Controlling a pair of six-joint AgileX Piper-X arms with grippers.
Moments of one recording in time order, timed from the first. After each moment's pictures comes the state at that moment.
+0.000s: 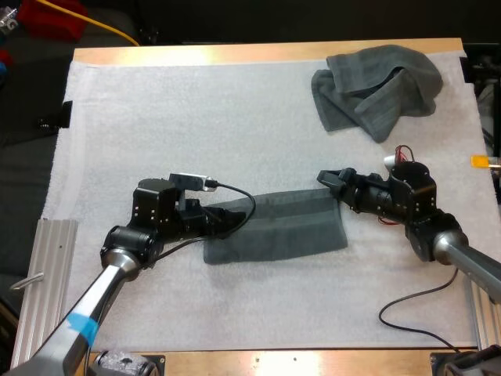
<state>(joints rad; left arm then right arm) -0.21 1.22 -0.57 0.29 0.61 -2.01 0.34 1.48 -0.57 -0.28 -0.54 -0.83</state>
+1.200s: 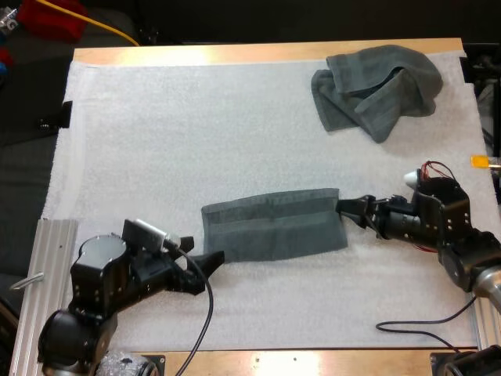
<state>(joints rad) -0.21 0.51 -0.57 0.79 0.59 -2.01 0.34 1.05 -0.57 0.35 -0.52 -1.09</state>
